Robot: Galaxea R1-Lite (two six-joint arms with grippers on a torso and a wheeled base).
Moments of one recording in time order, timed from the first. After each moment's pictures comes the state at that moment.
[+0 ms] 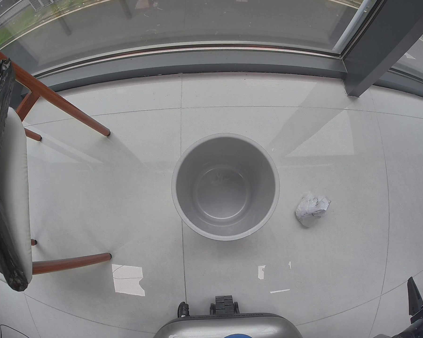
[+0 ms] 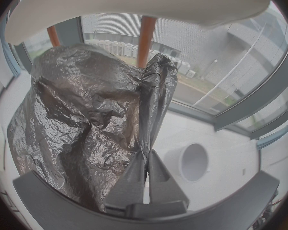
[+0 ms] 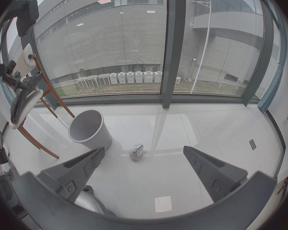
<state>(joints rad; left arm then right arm) 0.58 0.92 -0.91 0.21 -0.66 -0.20 0.01 0.02 -0.02 0.00 -0.01 0.00</state>
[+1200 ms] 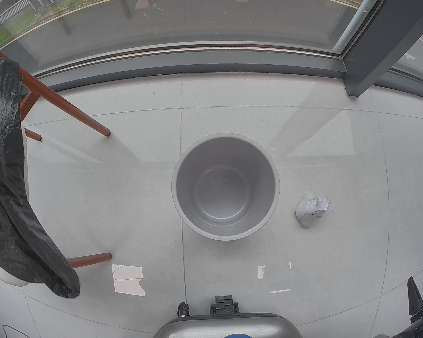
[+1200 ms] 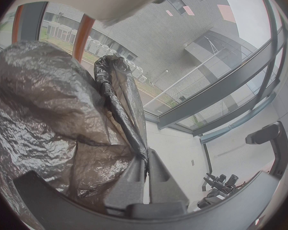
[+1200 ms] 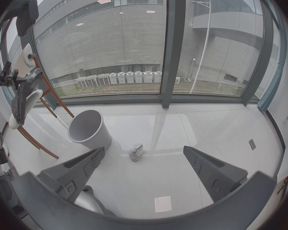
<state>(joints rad) 0.56 0.83 -0.65 -0.34 -1.19 -0.56 0.00 0.02 -0.02 0.00 -0.01 0.00</state>
